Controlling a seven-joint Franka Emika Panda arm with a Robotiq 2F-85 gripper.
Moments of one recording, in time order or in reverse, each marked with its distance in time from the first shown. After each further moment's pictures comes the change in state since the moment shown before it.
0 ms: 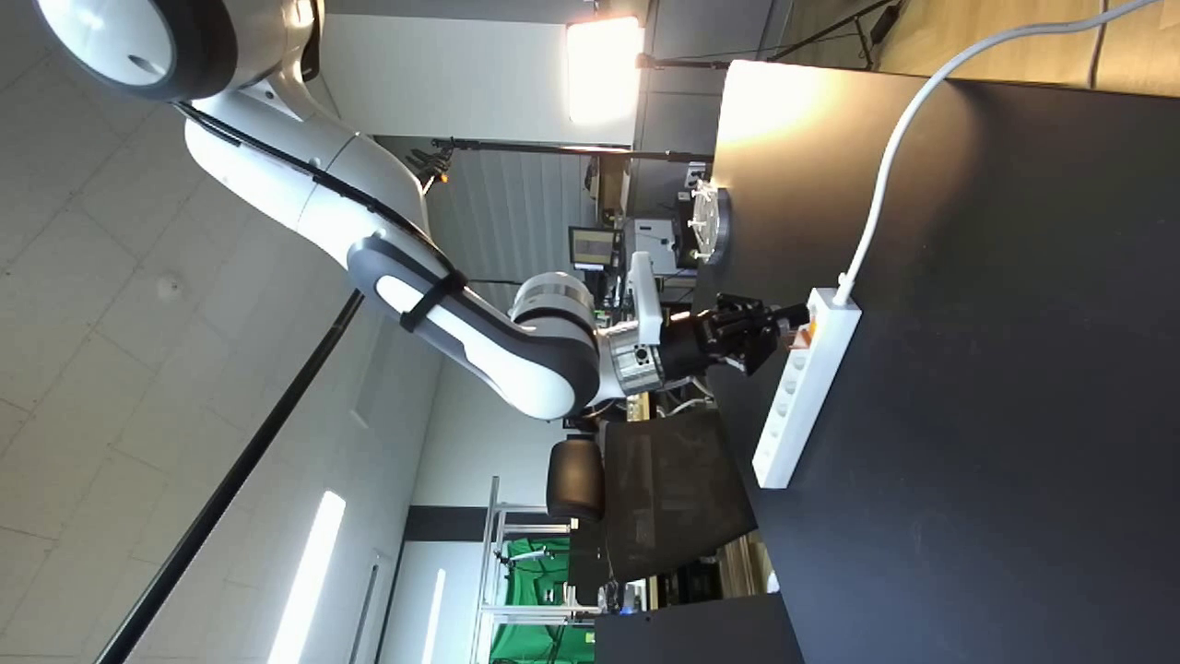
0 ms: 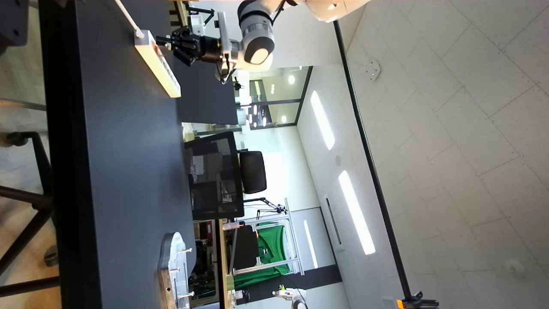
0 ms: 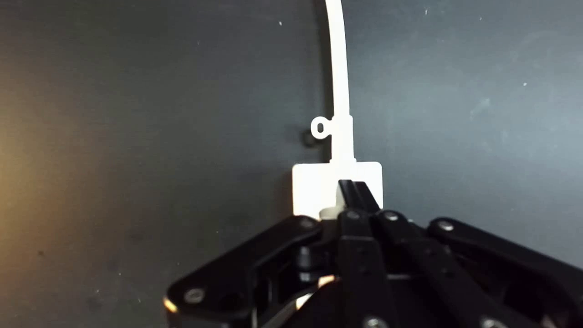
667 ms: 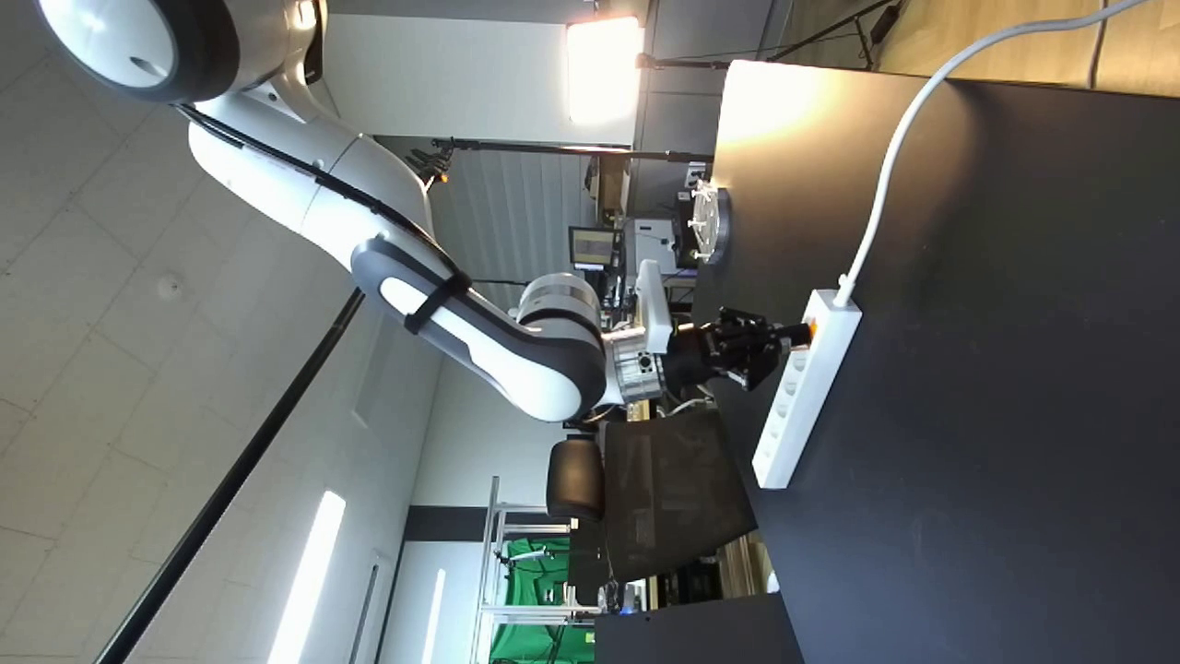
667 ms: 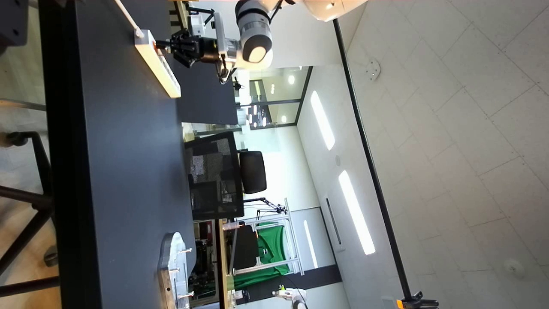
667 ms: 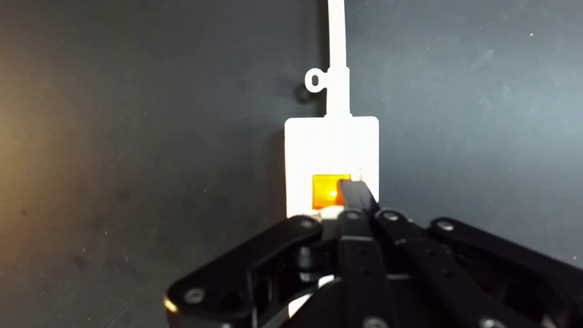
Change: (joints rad) arm 0.007 0.007 0.003 -0.007 0.005 0.102 0.000
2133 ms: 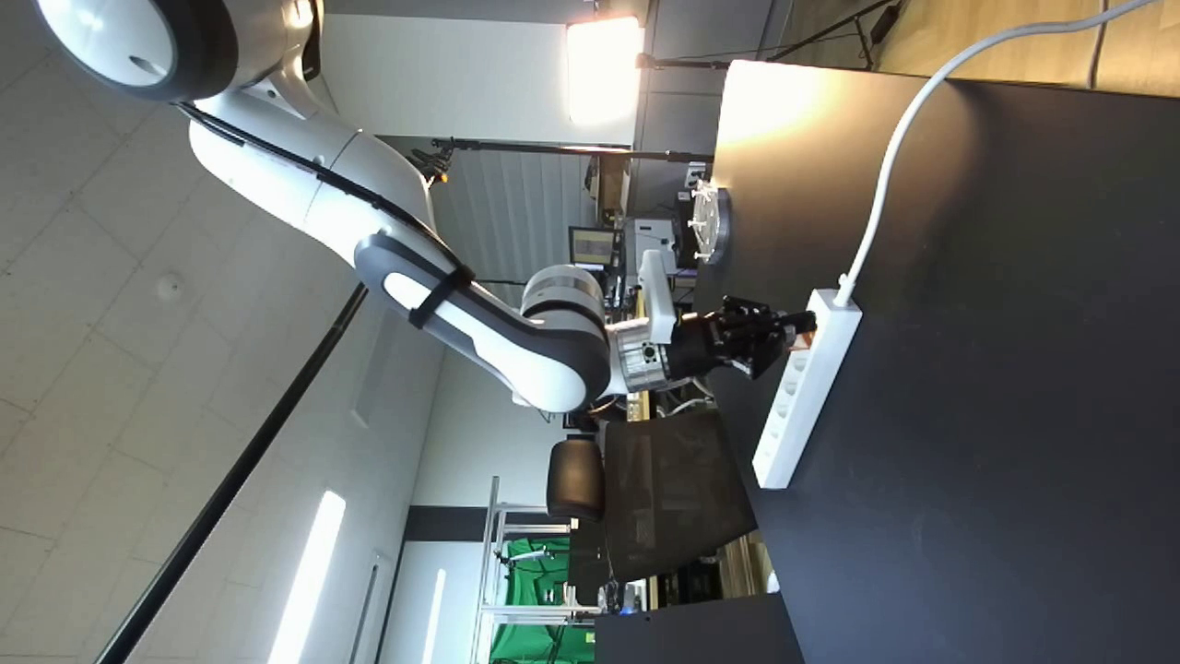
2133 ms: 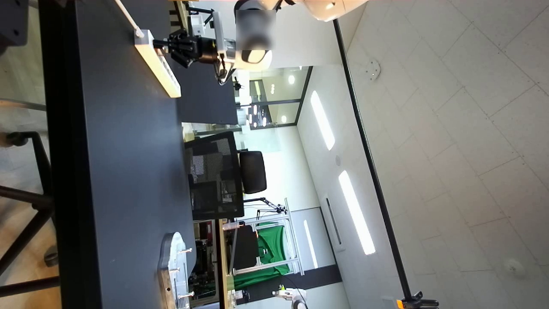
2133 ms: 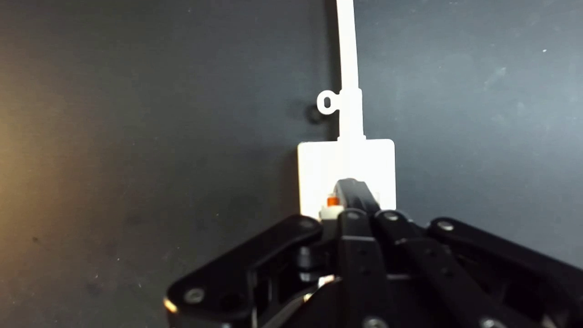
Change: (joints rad) arm 0.001 -0.009 -0.015 -0.030 0.010 0.005 0.003
